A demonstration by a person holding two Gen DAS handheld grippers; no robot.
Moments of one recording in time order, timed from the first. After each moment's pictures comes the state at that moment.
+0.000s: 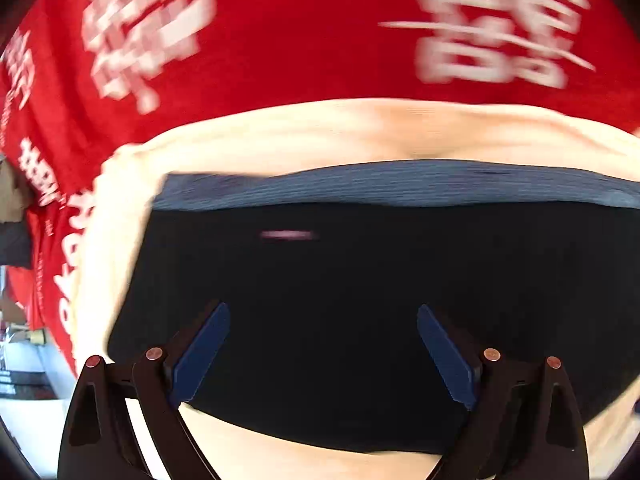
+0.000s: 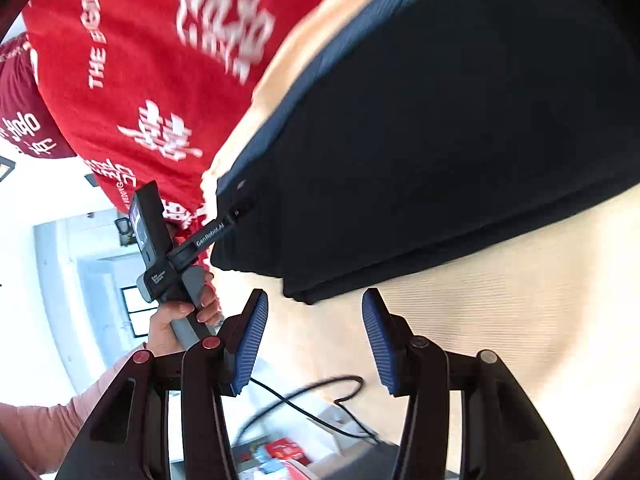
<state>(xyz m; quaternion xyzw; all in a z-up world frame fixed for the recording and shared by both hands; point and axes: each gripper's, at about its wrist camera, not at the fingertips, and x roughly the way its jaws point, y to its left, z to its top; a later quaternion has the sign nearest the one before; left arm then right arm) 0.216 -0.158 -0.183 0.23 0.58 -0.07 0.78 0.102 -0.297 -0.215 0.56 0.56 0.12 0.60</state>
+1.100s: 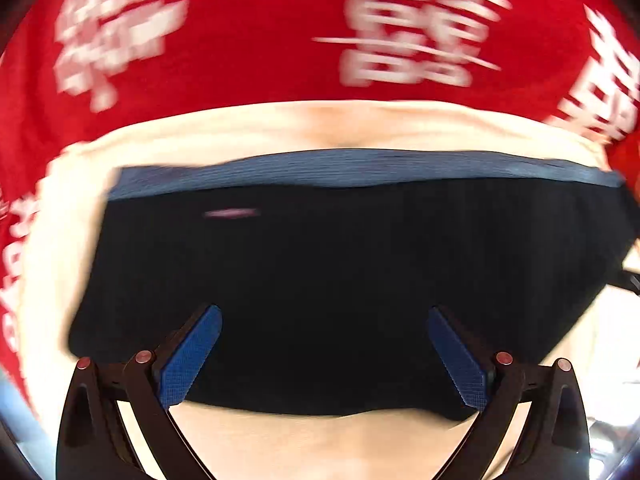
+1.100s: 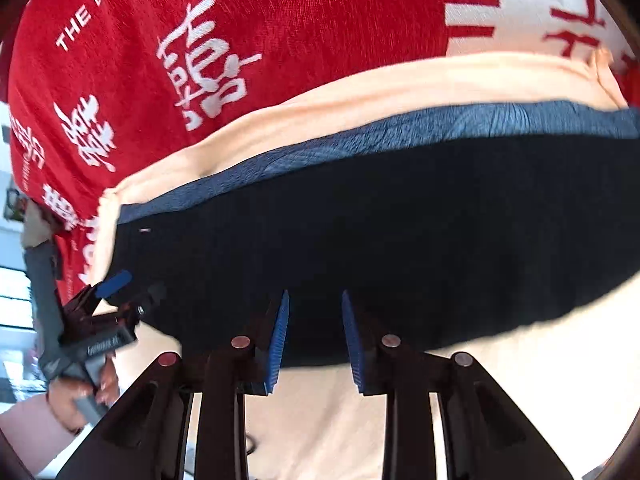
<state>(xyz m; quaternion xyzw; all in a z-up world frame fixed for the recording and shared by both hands) 0.173 -0.156 -0.186 0.15 0.58 -0.23 0.76 0.153 -0.335 -0.151 0.30 0.61 -0.04 0.73</state>
